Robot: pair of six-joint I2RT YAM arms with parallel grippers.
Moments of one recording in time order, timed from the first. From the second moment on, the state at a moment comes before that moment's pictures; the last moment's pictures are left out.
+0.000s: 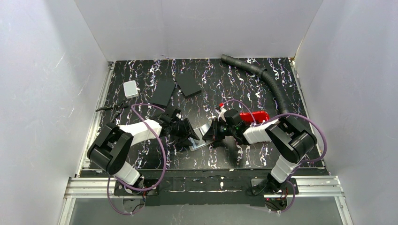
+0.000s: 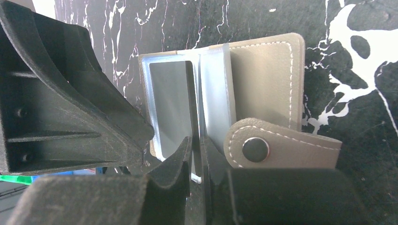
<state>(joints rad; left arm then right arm) -0.58 1.55 0.72 -0.21 0.44 -1.04 0.70 1.70 0.58 0.48 -0.45 0.76</state>
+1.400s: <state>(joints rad) -0.62 1.51 0.73 -0.17 0.39 -1.11 0.69 1.68 0.56 0.50 -0.44 0.80</state>
